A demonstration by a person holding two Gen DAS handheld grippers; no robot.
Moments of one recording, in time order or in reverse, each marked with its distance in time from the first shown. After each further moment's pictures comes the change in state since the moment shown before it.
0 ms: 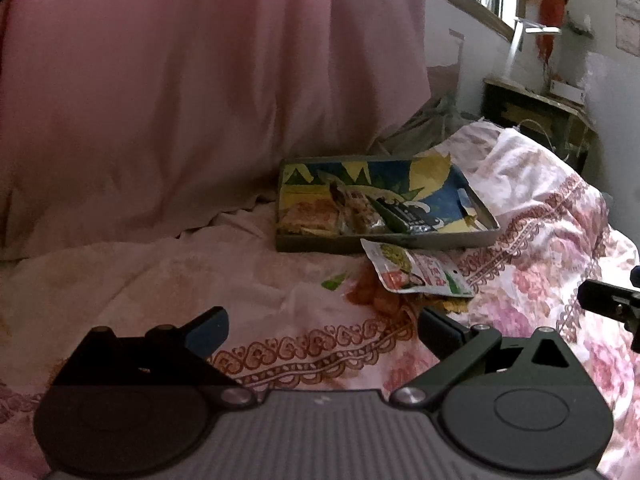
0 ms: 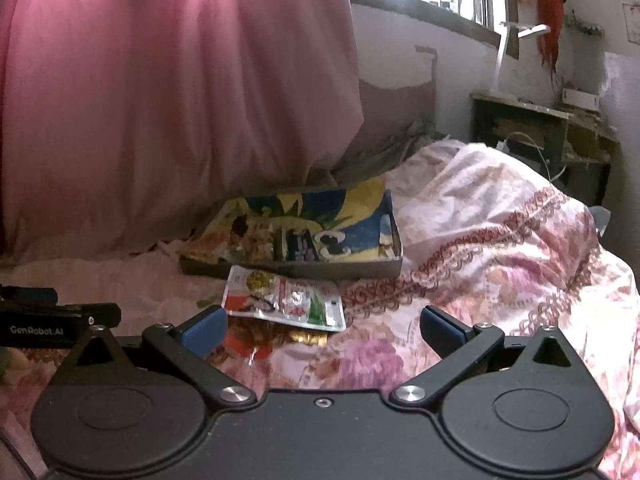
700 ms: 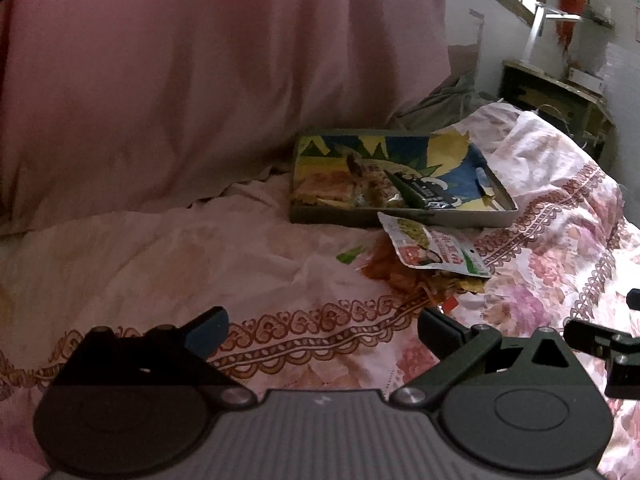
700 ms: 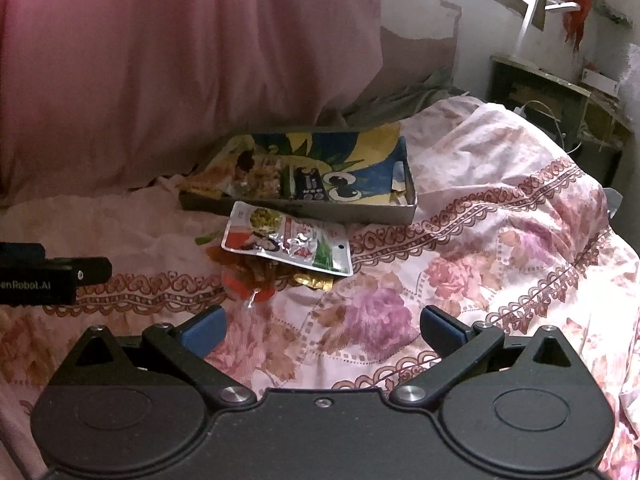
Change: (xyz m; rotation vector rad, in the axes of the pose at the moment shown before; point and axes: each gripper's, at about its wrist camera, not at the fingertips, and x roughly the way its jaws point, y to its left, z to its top) left arm 0.014 0.009 -0.003 -0.043 0.080 0.034; right arm 0.026 0.015 -0.013 -0.078 0.165 -0.001
